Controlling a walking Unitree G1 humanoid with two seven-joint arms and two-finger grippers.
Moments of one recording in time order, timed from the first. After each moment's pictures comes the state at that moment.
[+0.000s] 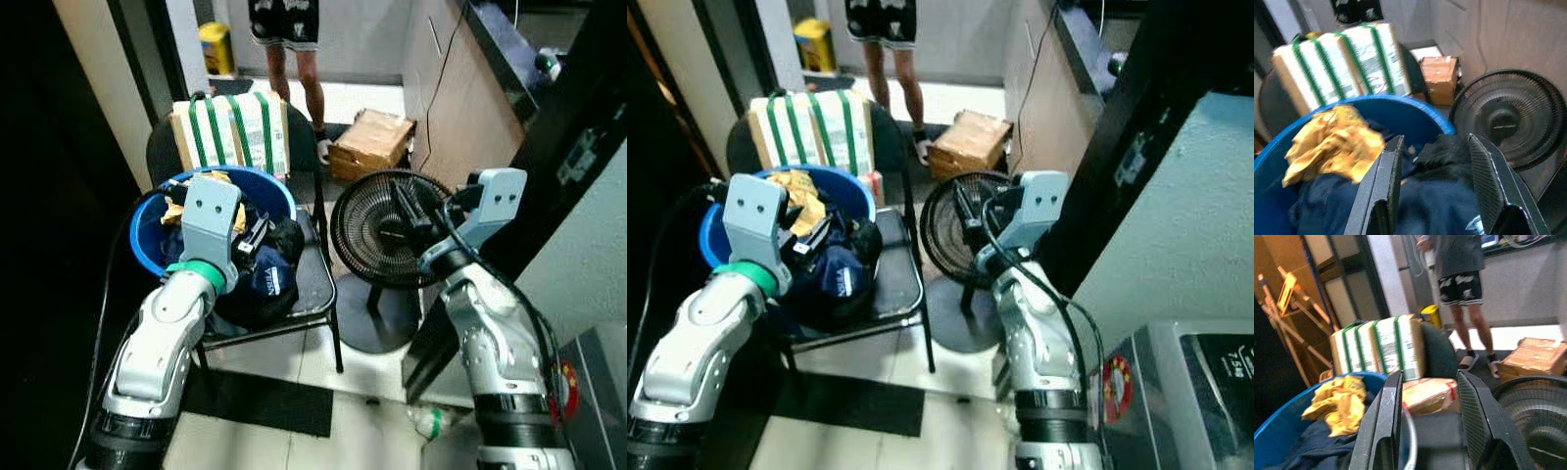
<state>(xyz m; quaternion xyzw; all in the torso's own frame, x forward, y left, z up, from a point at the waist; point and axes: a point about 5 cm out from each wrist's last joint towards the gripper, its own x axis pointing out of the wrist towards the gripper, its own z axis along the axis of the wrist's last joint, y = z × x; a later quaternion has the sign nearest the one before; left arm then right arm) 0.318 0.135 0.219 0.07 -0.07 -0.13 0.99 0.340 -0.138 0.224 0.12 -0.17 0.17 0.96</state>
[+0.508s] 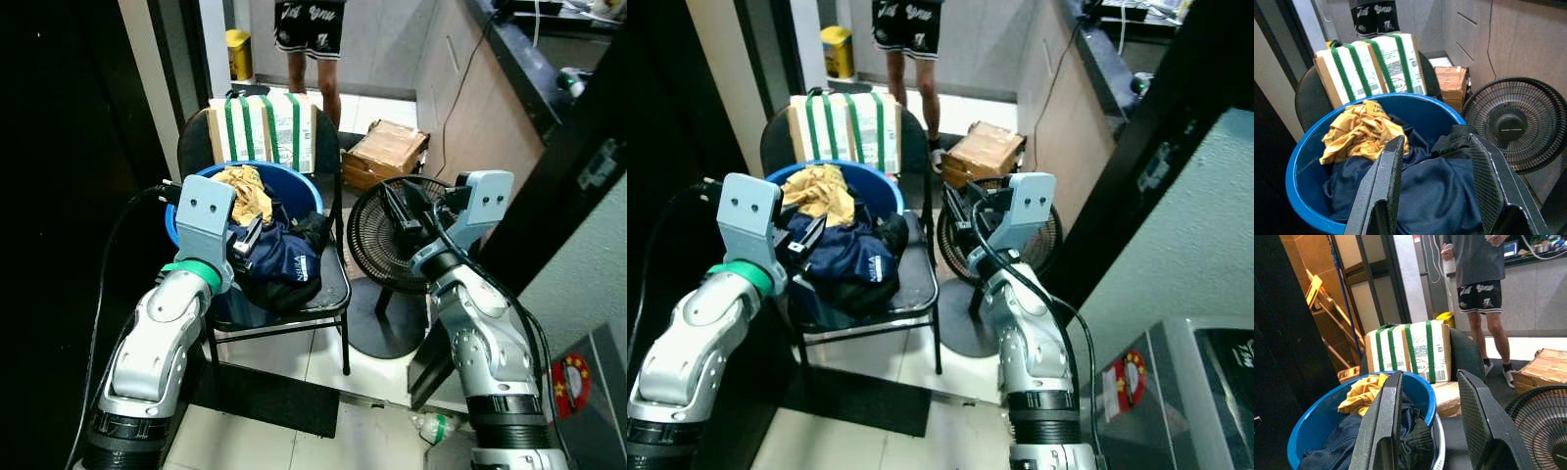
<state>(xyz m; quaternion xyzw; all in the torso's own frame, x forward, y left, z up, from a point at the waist) 0.317 0.138 0.218 0.06 -0.07 -0.13 0.99 0.339 -0.134 0.222 0.12 -0.17 0.18 0.96</state>
